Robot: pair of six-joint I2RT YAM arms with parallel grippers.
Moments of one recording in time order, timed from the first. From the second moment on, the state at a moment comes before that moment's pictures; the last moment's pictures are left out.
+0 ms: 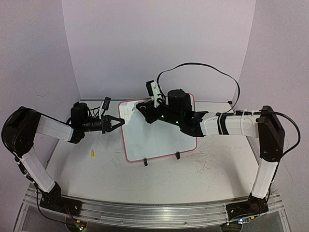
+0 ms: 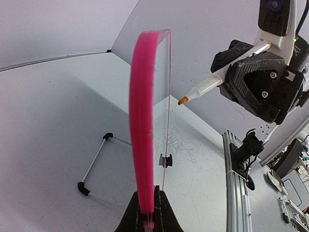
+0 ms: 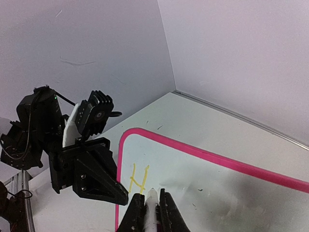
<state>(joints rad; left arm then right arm) -0.35 1.65 0.72 0.76 0.94 -0.36 0.90 1.89 1.37 0.38 -0.08 0.21</state>
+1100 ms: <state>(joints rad) -0.35 1.65 0.72 0.76 0.94 -0.36 0.90 1.93 1.40 0.38 -0.08 0.21</state>
